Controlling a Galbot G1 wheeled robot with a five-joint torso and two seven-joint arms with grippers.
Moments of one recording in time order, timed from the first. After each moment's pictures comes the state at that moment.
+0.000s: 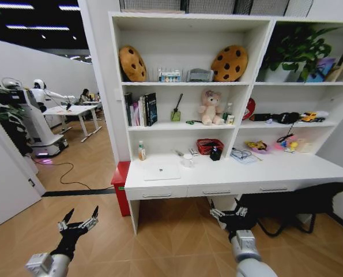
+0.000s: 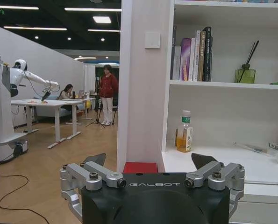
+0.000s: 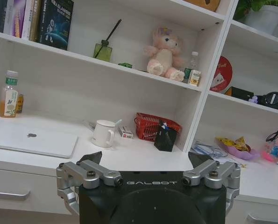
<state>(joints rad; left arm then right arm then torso) 1.86 -1.33 -0.88 -2.25 -0.45 0.05 0.02 -1.69 1.19 0.45 2.28 0.07 -0.26 0.39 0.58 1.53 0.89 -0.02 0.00</state>
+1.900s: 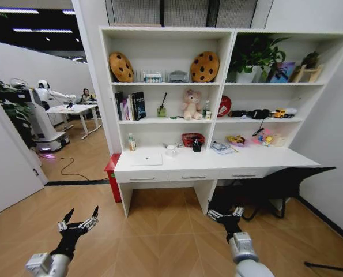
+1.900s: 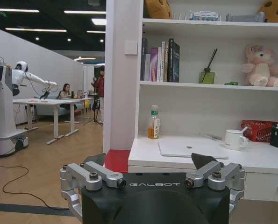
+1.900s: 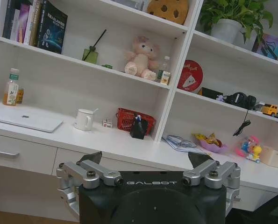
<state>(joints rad) 1.86 -1.33 -0.88 -2.25 -0.45 0.05 0.02 -1.68 1.18 0.44 2.23 0.05 -0.19 0.35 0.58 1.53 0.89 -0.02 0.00</state>
